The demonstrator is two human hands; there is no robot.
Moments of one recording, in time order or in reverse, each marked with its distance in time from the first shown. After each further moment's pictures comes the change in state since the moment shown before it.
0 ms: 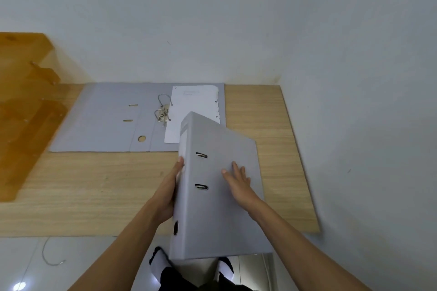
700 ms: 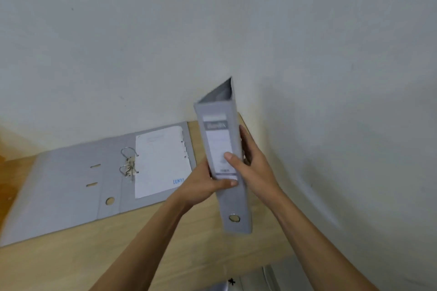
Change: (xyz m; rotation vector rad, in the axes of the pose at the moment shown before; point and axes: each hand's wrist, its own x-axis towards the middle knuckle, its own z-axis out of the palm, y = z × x) left_hand 0.018 0.098 0.147 0.655 -0.433 0.479; right_hand -0.060 -0.074 -0.127 0.355 0.431 -0.648
